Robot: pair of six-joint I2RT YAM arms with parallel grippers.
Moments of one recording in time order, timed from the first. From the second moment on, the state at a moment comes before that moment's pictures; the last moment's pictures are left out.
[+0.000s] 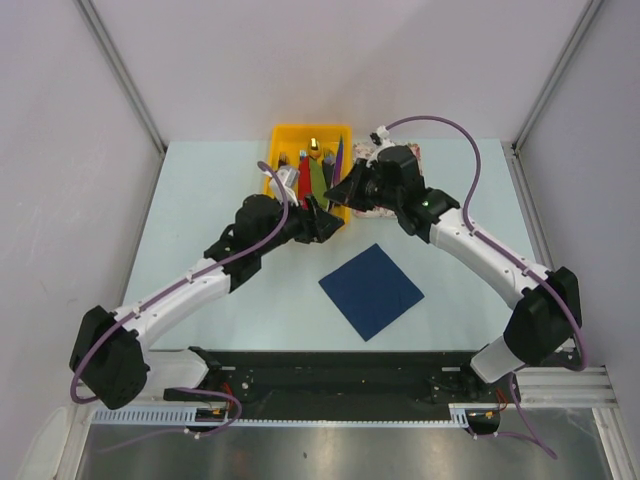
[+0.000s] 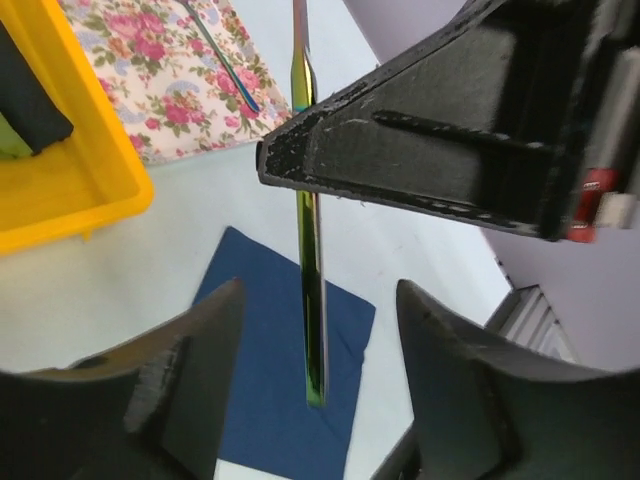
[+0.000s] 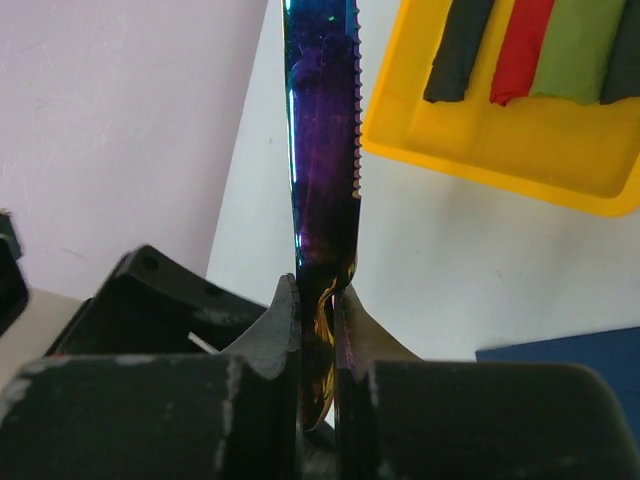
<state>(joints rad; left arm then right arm) -0.64 1.25 0.88 0.16 0.18 -0.60 0.62 1.54 1.38 -0.22 -0.19 0.79</state>
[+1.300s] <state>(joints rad) -0.35 1.07 0.88 -0.28 0.07 -0.25 0.55 1.54 0.98 -0.38 -0.03 0.59</state>
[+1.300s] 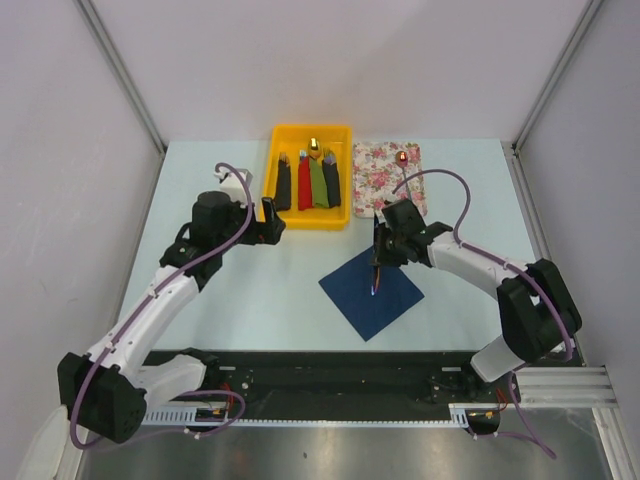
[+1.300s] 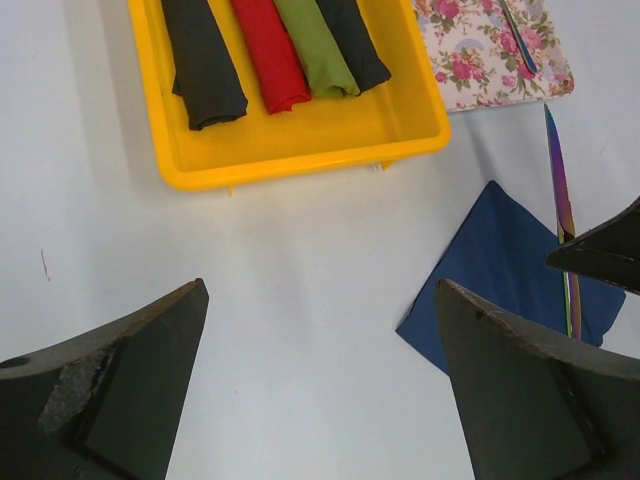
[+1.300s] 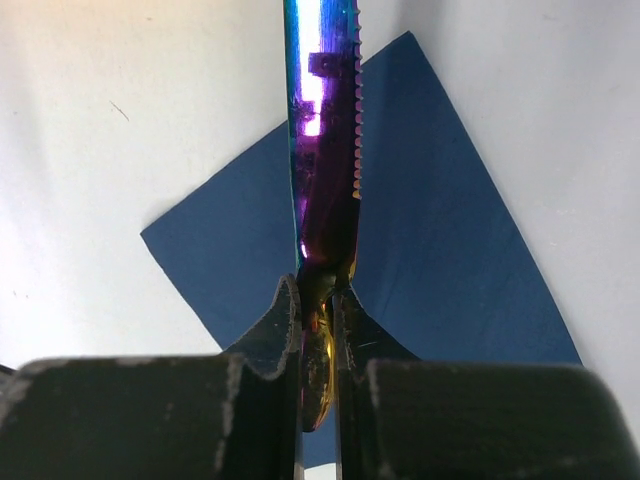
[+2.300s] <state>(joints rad) -0.33 1.19 0.91 -0.31 0.07 -0.25 0.59 1.63 1.03 -0.48 0.06 0.59</state>
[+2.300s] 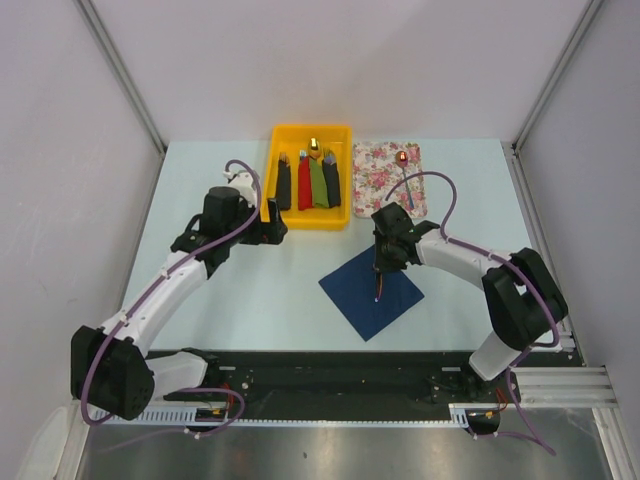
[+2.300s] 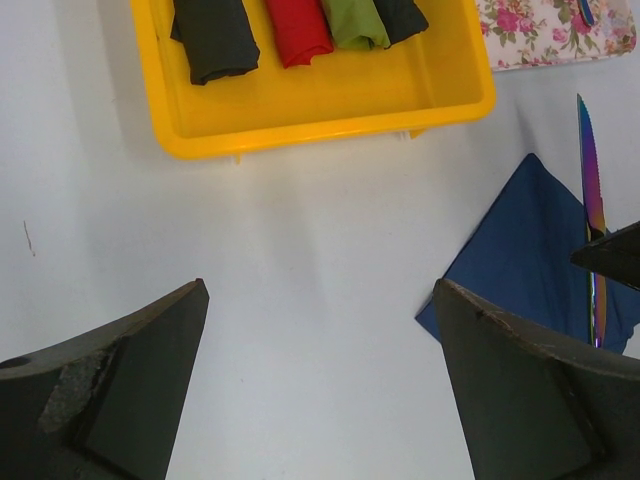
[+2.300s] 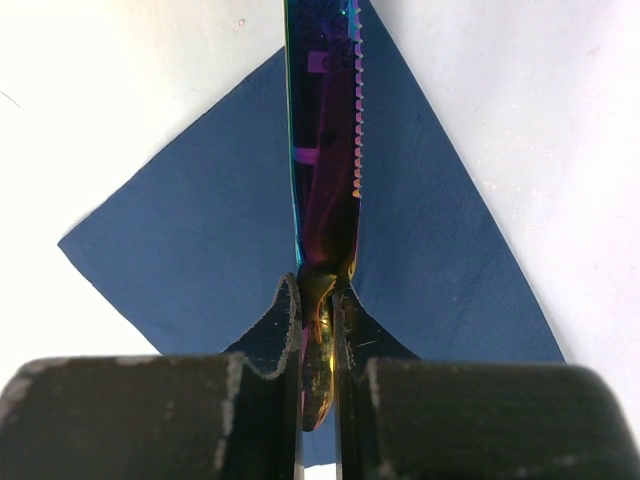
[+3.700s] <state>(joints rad) -0.31 1.23 0.91 -0.31 0.11 -0.26 0.56 1.74 1.04 -0.47 0.05 0.61</state>
